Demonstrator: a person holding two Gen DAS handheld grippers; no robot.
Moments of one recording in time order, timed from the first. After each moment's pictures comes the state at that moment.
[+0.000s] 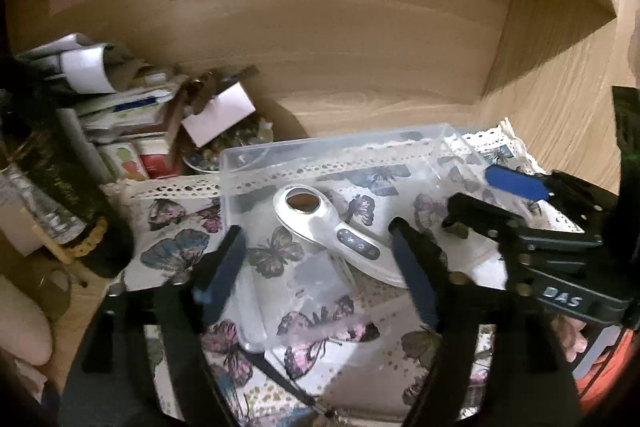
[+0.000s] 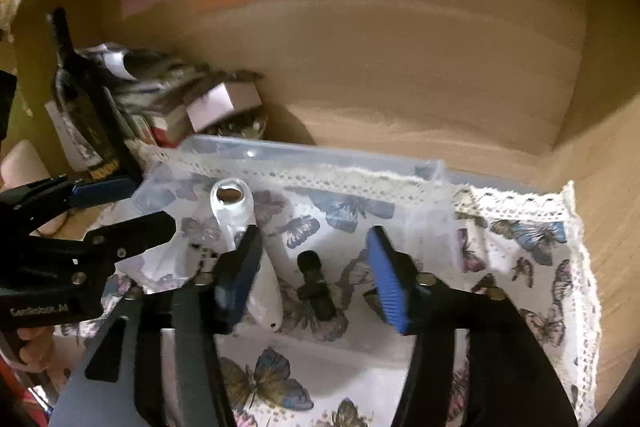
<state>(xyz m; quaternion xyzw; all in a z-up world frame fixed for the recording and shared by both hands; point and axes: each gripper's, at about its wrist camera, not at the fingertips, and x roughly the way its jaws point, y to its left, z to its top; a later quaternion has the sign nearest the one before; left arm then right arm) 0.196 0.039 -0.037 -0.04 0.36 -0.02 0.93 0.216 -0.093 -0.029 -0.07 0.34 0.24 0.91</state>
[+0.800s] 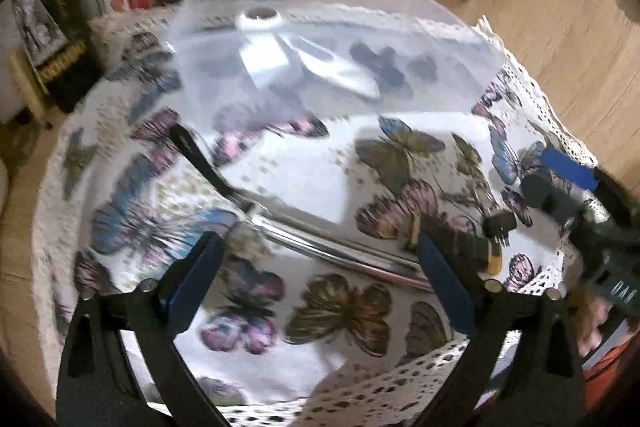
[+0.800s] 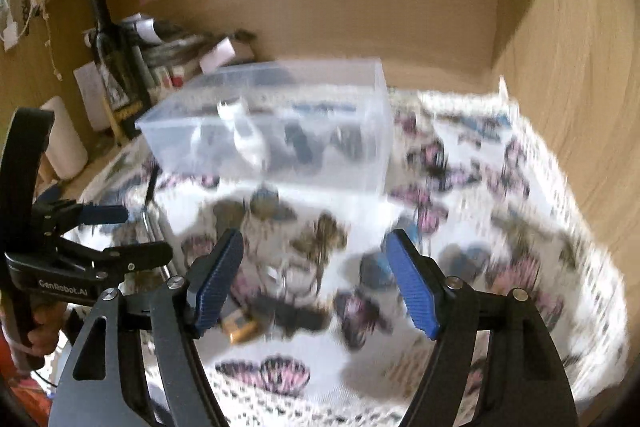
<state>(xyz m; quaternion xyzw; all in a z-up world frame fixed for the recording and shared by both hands) 0.115 -0.007 -0.125 -0.08 0.47 -0.04 0.88 0.111 -0.167 -0.083 -0.04 0.37 0.21 0.90</state>
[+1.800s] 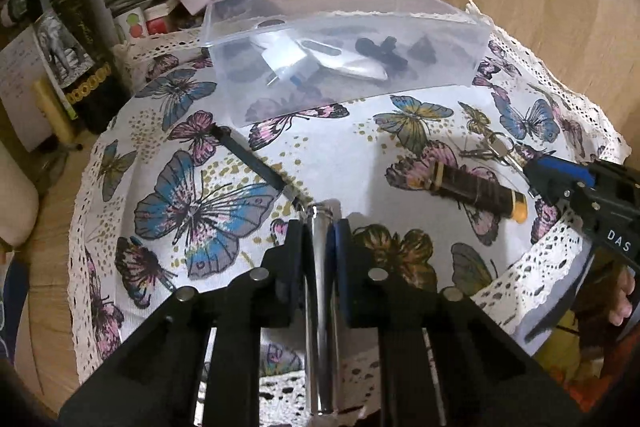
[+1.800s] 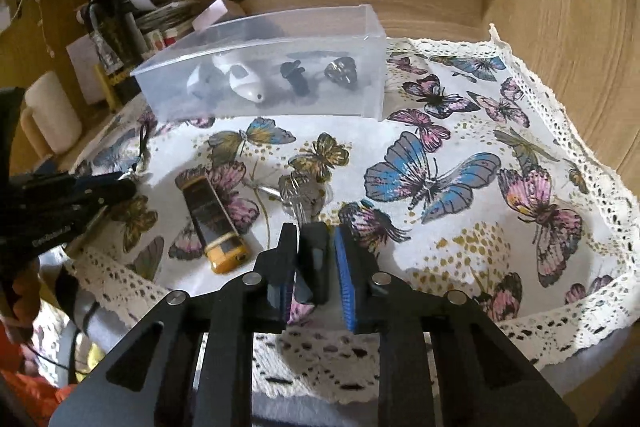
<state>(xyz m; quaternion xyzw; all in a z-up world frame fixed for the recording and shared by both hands) 0.075 0.004 -0.125 0.01 0.43 -0.03 0.90 0.082 -0.169 -0.111 -0.05 0.40 0.20 0.89</state>
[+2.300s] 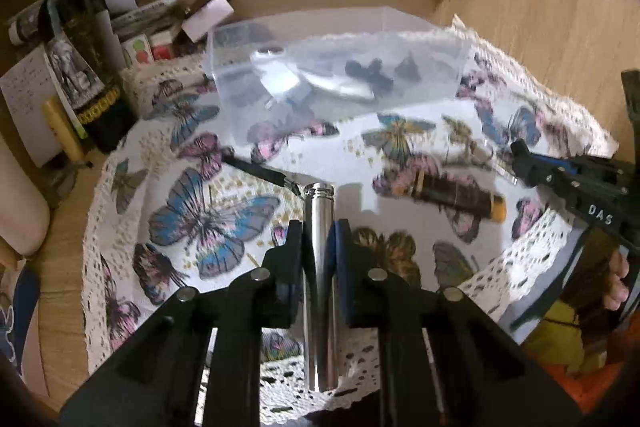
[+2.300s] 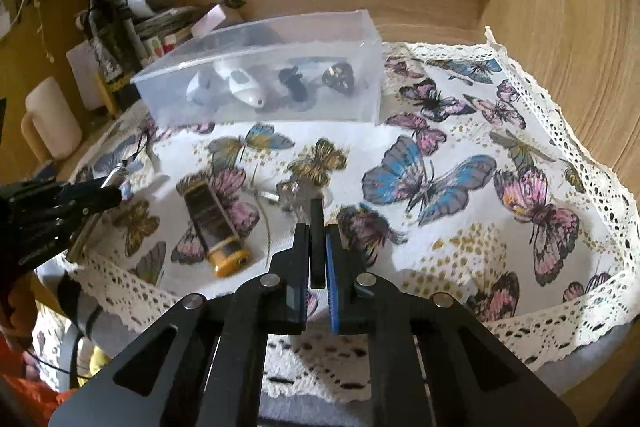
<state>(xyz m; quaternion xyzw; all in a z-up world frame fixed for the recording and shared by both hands) 0.058 0.001 -0.106 0.01 0.39 -0.03 0.92 0.088 -0.175 -0.103 -0.02 0.39 0.19 0.90</state>
